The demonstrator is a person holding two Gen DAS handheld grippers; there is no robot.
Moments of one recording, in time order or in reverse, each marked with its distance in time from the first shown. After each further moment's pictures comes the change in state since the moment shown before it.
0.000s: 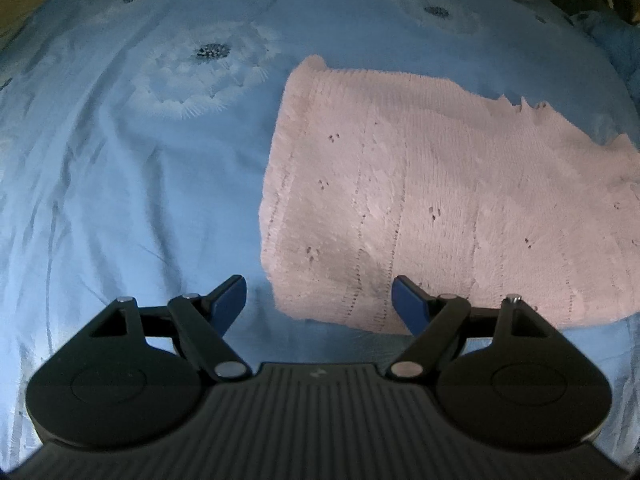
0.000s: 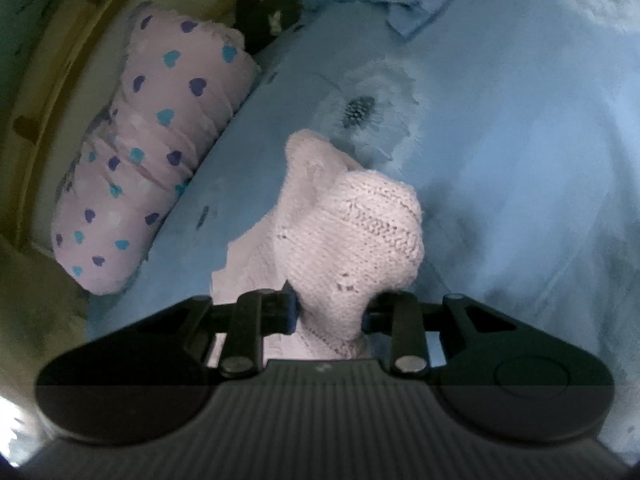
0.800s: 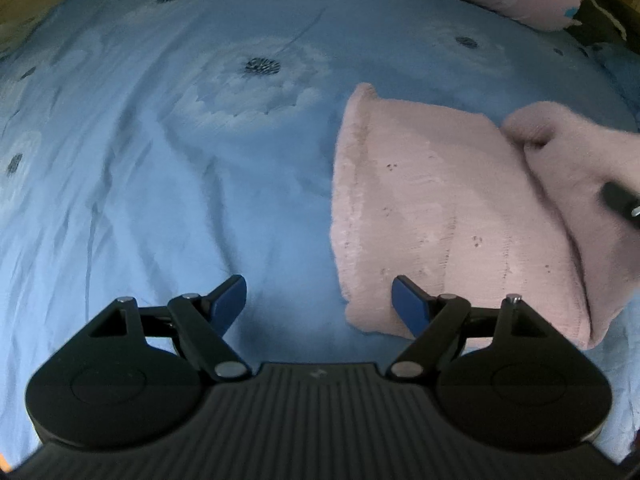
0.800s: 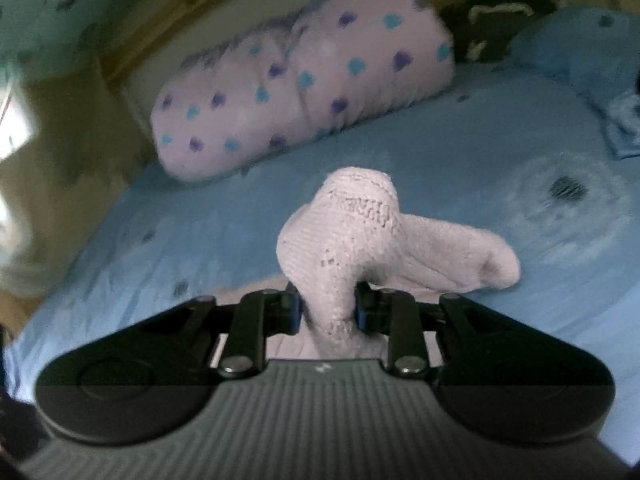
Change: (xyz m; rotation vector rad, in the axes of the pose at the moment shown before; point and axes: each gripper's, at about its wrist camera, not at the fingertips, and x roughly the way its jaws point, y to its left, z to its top) left arm -0.020 0.047 0.006 -0.064 -0.028 0.005; right arm 0.012 0.145 -0.064 -0.560 0.050 0.161
